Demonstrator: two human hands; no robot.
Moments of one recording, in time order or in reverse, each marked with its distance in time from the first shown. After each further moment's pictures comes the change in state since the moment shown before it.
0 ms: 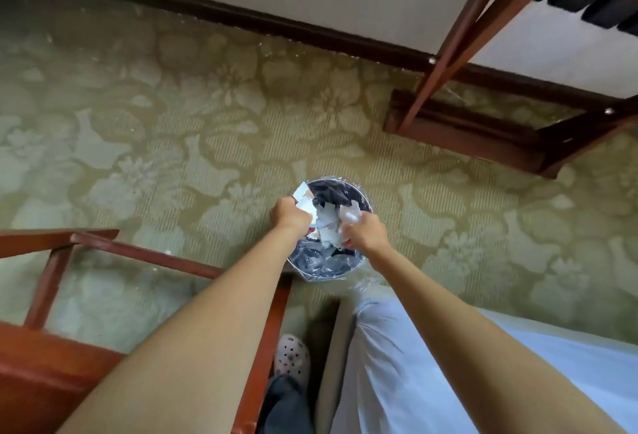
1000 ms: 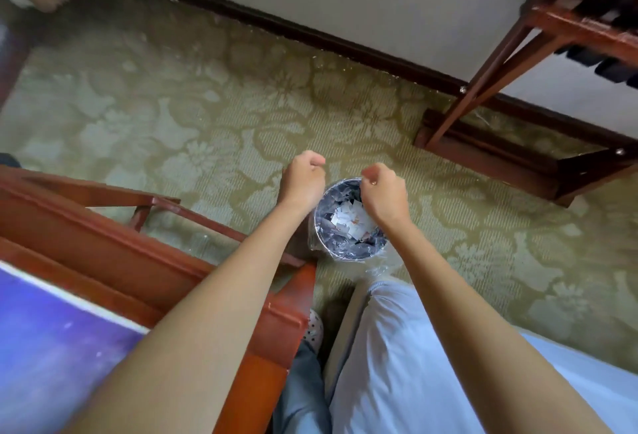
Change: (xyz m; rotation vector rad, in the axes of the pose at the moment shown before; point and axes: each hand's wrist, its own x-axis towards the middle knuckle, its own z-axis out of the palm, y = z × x) left_hand -0.136 0.050 -0.115 0.035 0.152 0.305; right_hand -0.146 -0.112 -0.023 -0.293 0.190 -0.422
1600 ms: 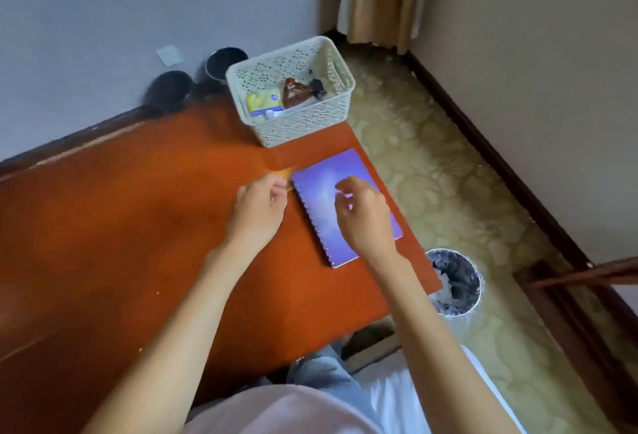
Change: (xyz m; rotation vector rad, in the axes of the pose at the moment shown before) left_hand -0.371 -0.160 -0.274 -0.048 0.676 -0.201; right_hand -0.368 -0.203 0.052 -0.198 -0.358 -0.902
